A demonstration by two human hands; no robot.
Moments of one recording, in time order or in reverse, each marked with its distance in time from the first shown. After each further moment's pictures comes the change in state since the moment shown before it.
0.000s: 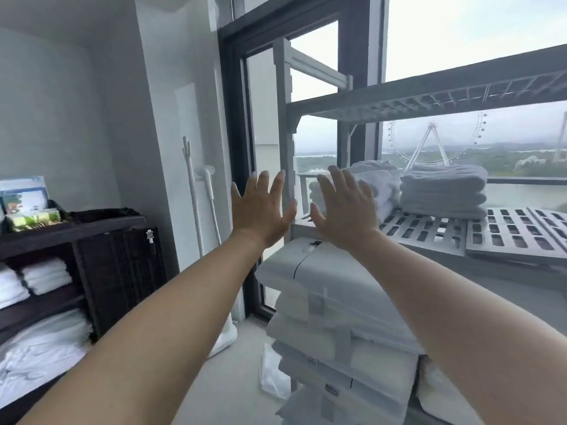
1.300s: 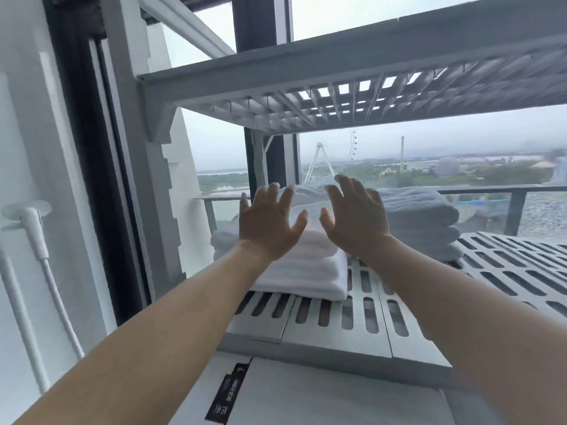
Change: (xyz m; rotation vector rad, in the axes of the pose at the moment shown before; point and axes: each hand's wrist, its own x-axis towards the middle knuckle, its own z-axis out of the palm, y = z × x) left_hand 0.280 0.137 0.277 -0.291 0.104 0.339; right_hand 0.172 0.240 0.204 -0.348 -0.030 0.254
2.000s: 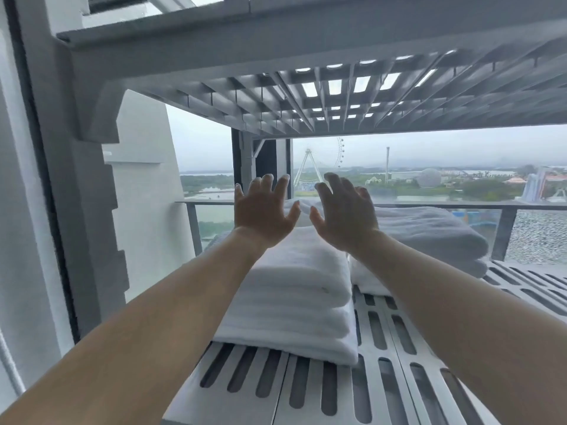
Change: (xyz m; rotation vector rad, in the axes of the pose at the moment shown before) left_hand 0.101 -0.025 0.077 -0.043 0.026 -0.021; right_hand 0.096 0.020 0.072 -0.070 0.003 -0.040
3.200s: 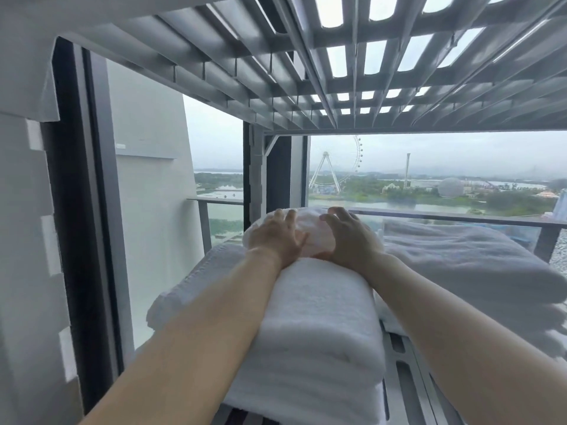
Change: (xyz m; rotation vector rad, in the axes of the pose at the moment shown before) left_hand 0.034 -0.010 0.109 -0.169 -0.328 -0.131; right_hand 0.046 0.026 0.112 0.330 -0.306 -0.022
